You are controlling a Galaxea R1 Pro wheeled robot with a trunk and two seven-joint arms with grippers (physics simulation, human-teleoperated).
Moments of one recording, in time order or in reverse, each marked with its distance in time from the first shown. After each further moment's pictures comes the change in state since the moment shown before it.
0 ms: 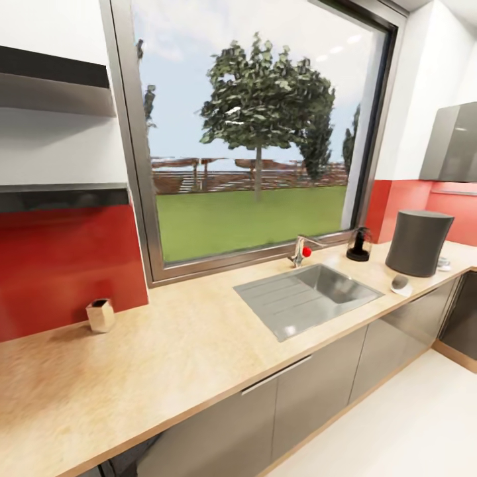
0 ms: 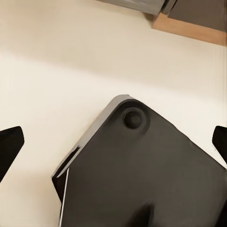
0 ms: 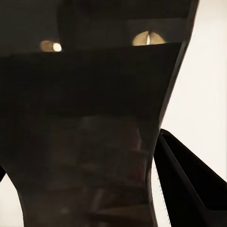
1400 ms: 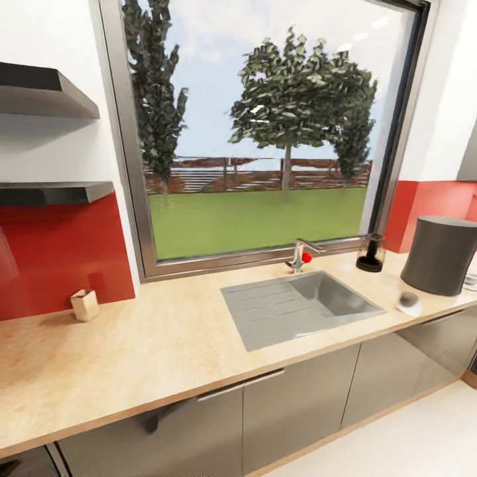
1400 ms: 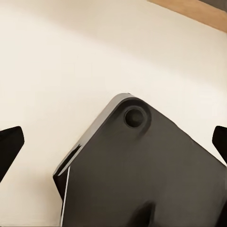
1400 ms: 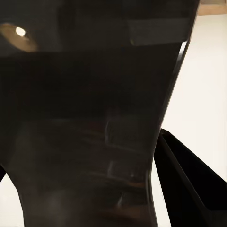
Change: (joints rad) left arm 0.000 -0.001 -0.001 0.004 -0.001 -0.002 0.000; right arm 0.001 0.001 -0.001 0.000 0.000 0.000 -0.008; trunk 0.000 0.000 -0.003
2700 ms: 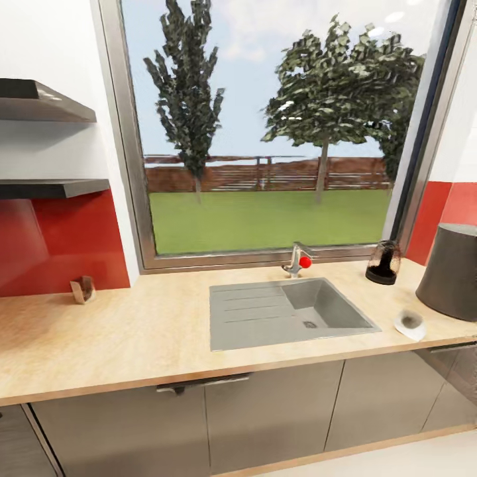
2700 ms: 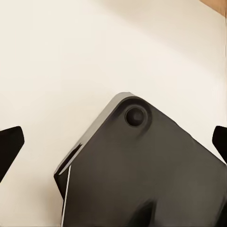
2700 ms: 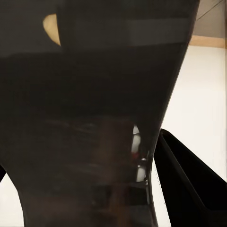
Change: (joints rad) left arm -0.001 0.000 0.000 0.000 0.000 0.000 0.000; right arm 0.001 0.000 0.000 0.000 0.000 -0.002 0.000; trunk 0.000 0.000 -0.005
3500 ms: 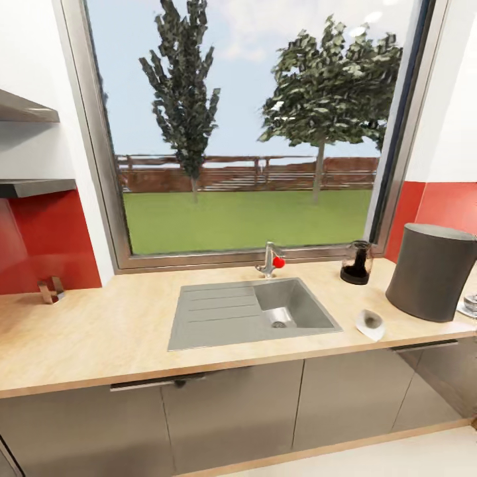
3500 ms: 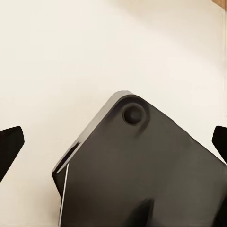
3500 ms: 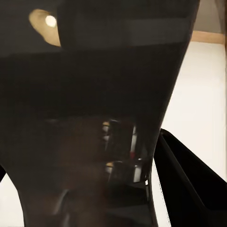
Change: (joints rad) left arm 0.000 -0.006 -0.002 0.000 0.000 0.000 0.000; right arm 0.002 0.000 0.000 0.000 0.000 0.000 0.000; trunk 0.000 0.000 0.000
